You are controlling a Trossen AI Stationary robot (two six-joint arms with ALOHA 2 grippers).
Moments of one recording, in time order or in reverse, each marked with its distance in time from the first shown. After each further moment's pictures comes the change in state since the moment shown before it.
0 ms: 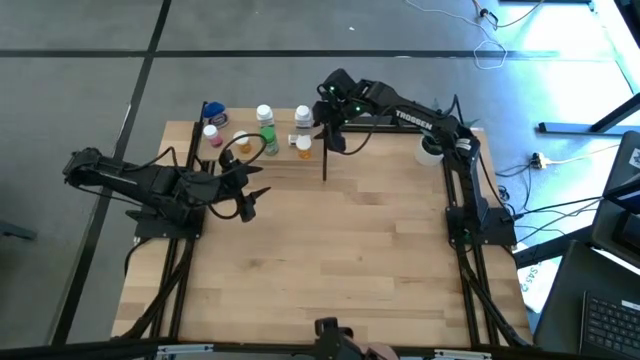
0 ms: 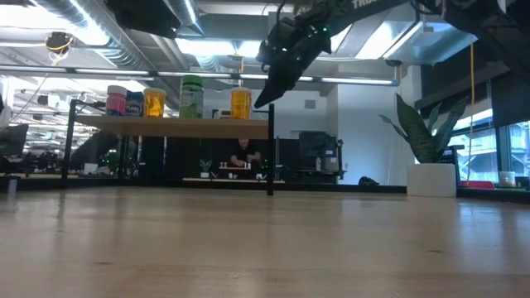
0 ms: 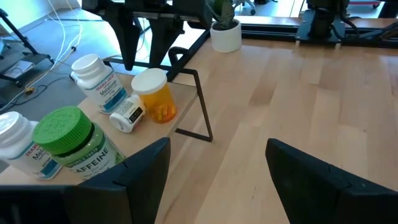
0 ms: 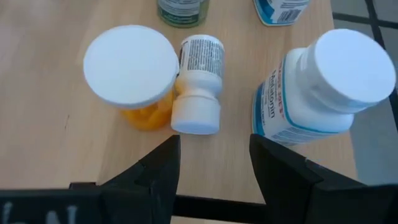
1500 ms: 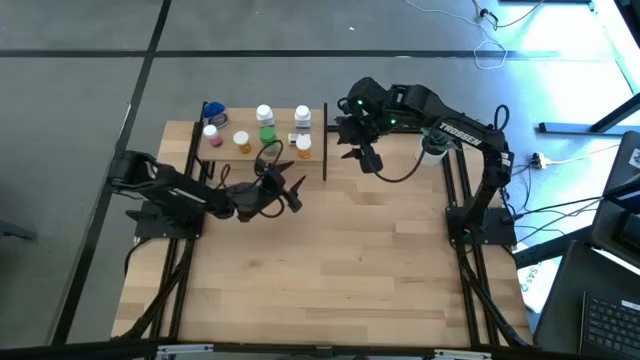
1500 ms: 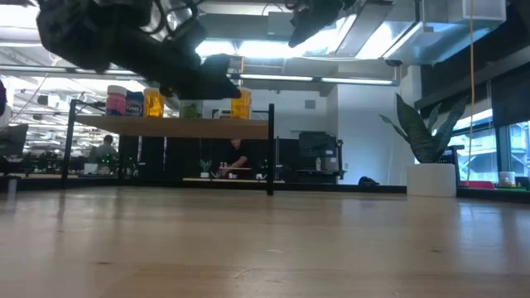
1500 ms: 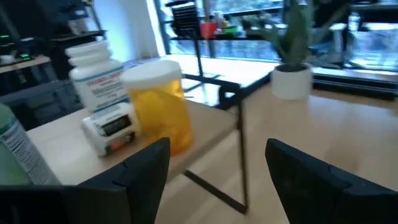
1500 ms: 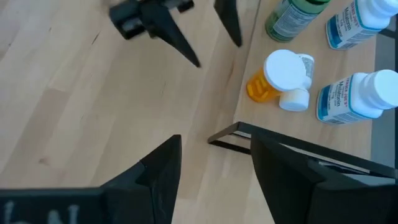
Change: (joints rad) left arm 0.186 0.645 -0.343 1.411 -0.165 0.247; right arm 0.180 -0.304 0.002 -0.375 0.096 -0.034
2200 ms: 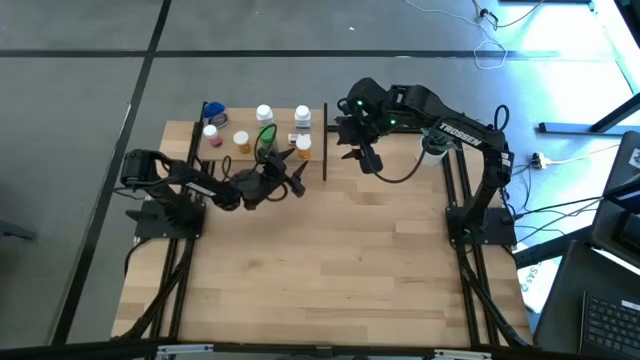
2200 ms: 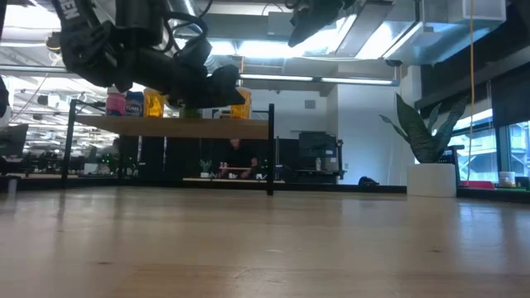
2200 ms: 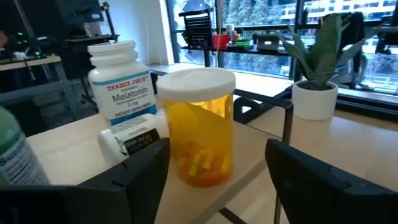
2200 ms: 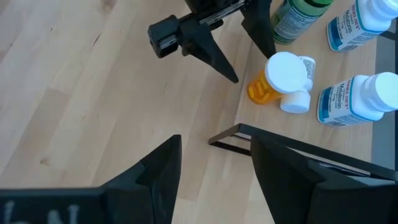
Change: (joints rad) left arm 0.154 0.094 0.000 0.167 0.114 -0.010; right arm 0.001 0.000 0.000 0.002 0.000 0.000
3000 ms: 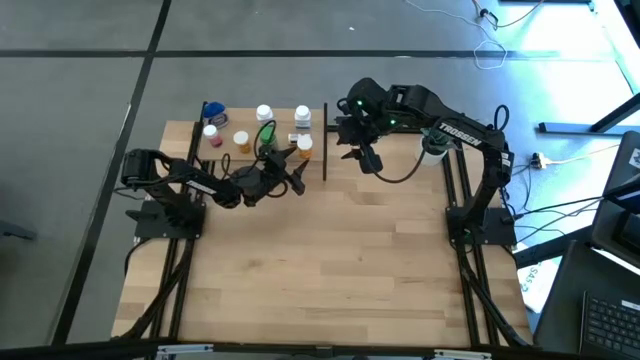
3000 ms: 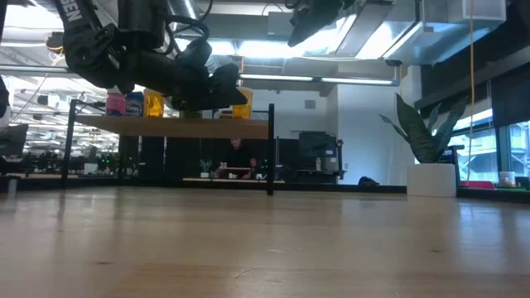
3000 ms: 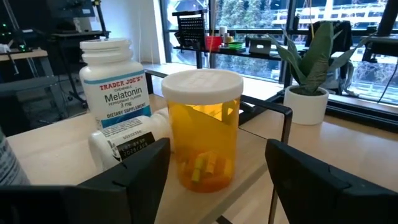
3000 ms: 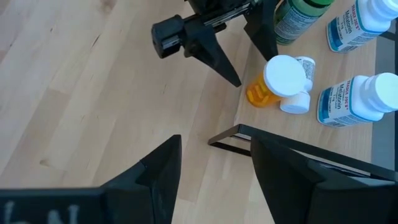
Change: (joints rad) left arm 0.036 0.000 0.001 -0.002 0.071 -0.051; right arm 0.000 0.001 0.000 0.002 0.000 0.000
